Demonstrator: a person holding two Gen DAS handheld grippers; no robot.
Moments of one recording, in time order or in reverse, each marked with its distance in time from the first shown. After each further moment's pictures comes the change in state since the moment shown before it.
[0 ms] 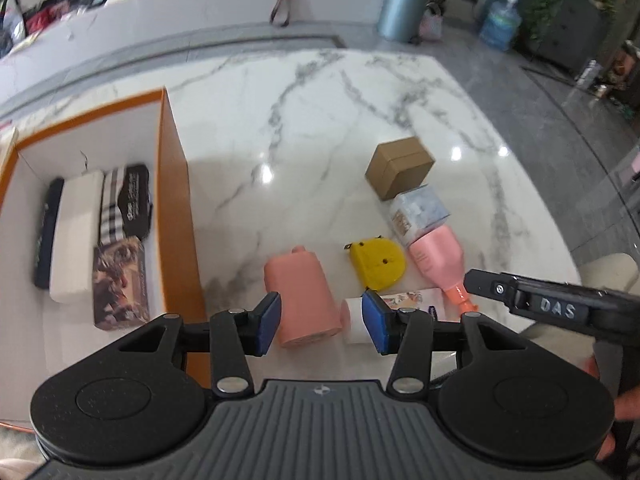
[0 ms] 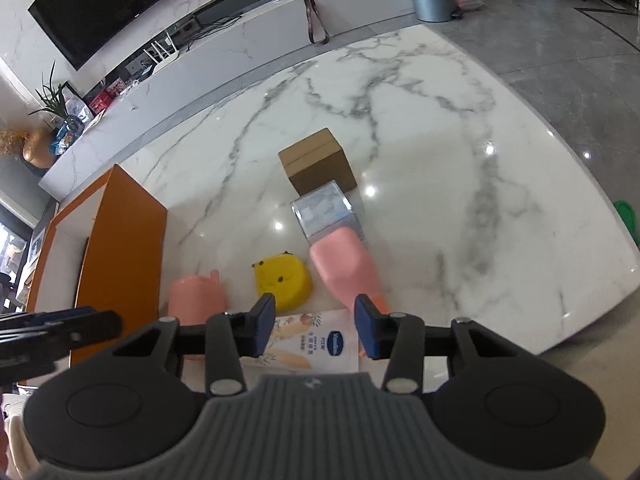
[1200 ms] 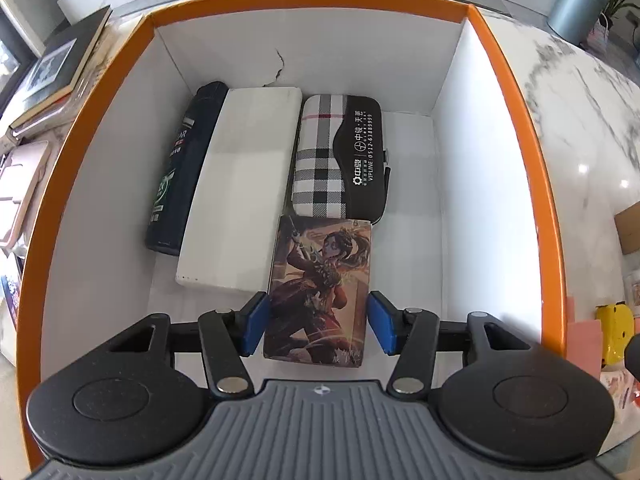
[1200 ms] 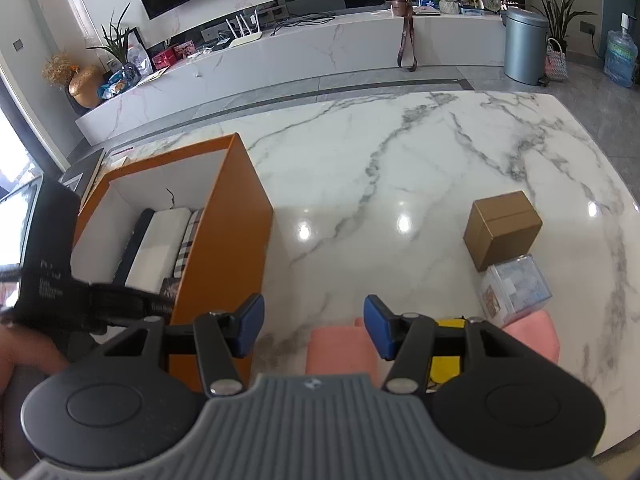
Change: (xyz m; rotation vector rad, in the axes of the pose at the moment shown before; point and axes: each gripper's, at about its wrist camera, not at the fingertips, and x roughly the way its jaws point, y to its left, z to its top) left arm 0.070 0.160 0.009 -0.282 0.147 0.305; right arm 0.053 0.150 0.004 -0.282 -0.043 0.039
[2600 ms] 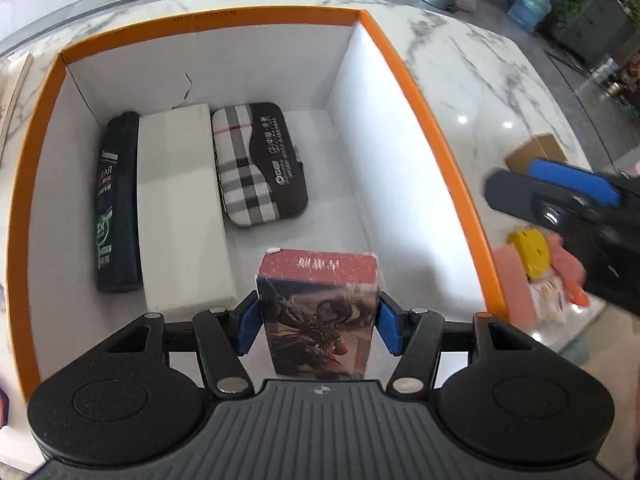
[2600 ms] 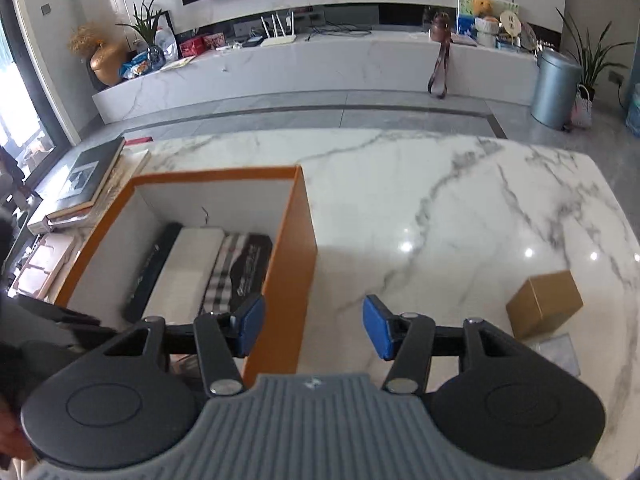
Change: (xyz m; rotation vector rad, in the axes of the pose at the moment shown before) left arm -0.015 0.028 0.009 0.251 0.022 -0.348; right arm 0.030 0.076 0.042 -0.135 -0.022 -0.010
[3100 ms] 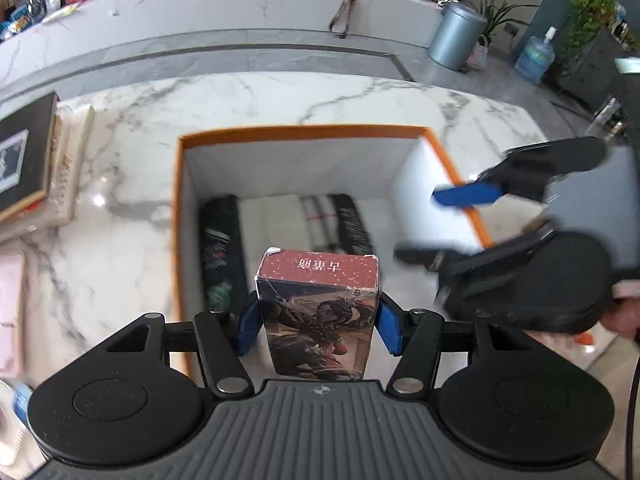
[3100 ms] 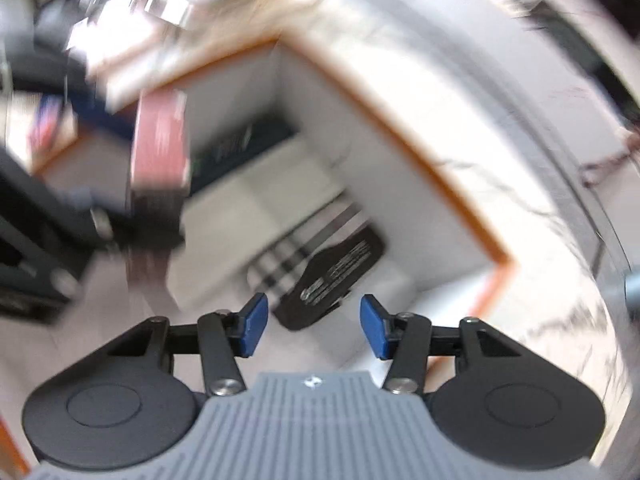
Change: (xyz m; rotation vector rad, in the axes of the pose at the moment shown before) left arm -0.068 0.051 0.005 -0.007 -0.177 0.013; right arm 0.068 0.072 0.049 -0.623 0.199 0.107
